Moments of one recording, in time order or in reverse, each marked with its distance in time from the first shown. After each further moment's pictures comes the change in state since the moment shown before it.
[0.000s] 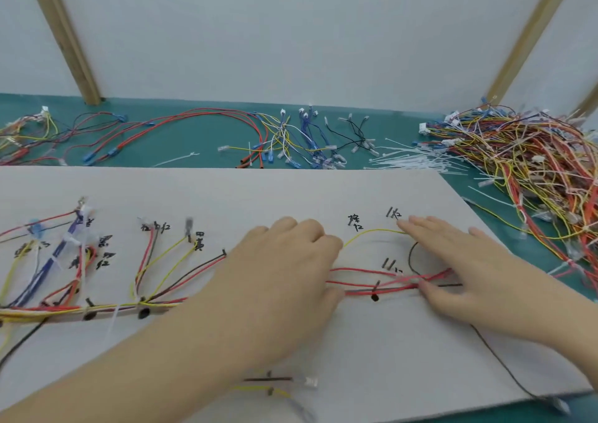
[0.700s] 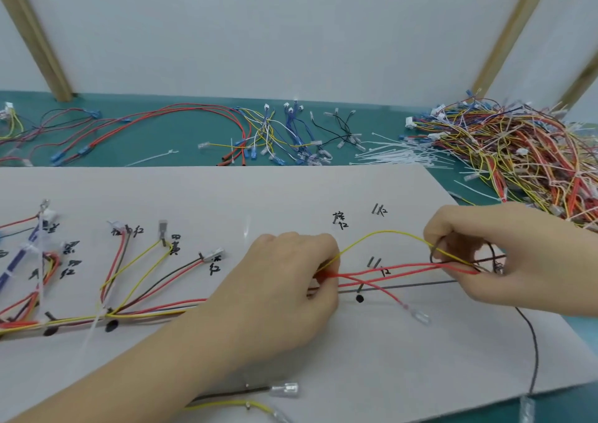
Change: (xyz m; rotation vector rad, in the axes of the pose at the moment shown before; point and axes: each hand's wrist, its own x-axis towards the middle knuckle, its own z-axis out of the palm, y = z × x) left_hand 0.015 -0.007 0.030 -0.354 0.024 0.058; right_hand -0.007 0.016 -0.044 0.264 0.132 -0.379
